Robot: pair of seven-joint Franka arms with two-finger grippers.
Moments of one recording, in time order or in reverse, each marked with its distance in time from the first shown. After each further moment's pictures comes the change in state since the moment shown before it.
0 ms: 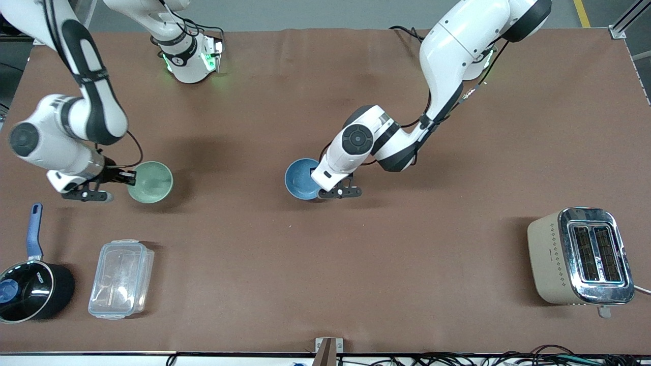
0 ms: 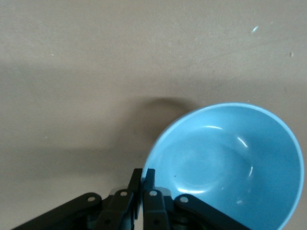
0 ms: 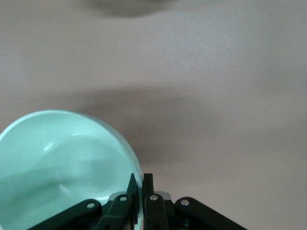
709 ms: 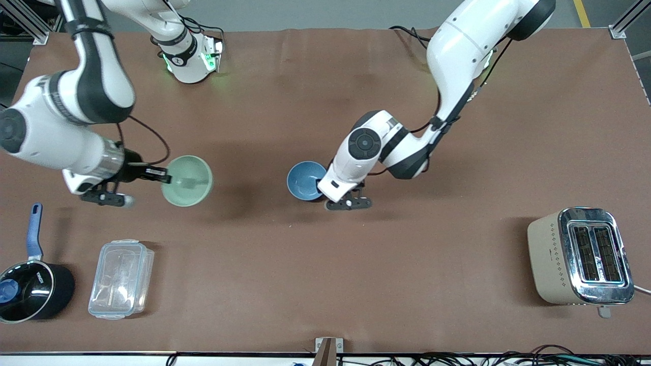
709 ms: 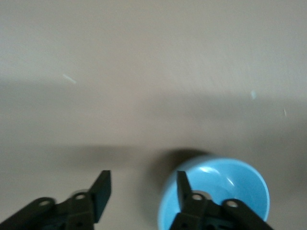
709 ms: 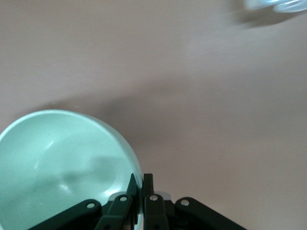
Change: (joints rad) left arm 0.013 -0.062 0.087 0.127 0.064 -0.165 0.000; right arm 0.106 -0.012 0.228 0.265 0.174 -0.232 0.433
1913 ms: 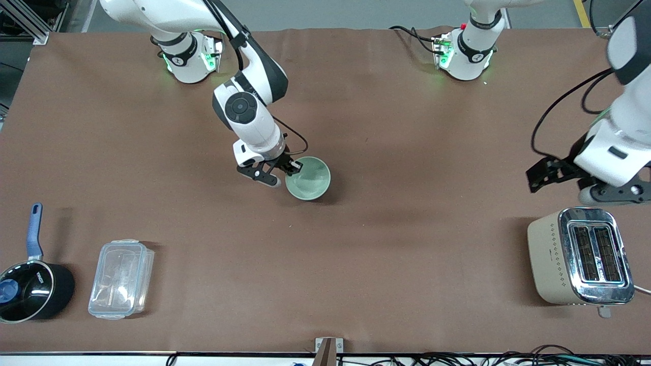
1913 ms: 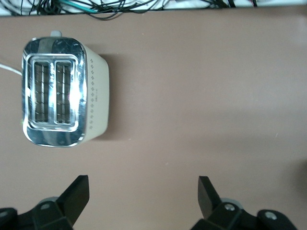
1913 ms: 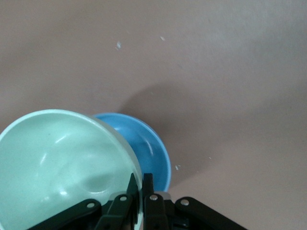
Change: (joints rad) left arm 0.481 -0.479 0.096 0.122 -0.006 -0.567 0.743; right arm 0.431 0.219 0.081 -0.123 -0.141 0.515 0.729
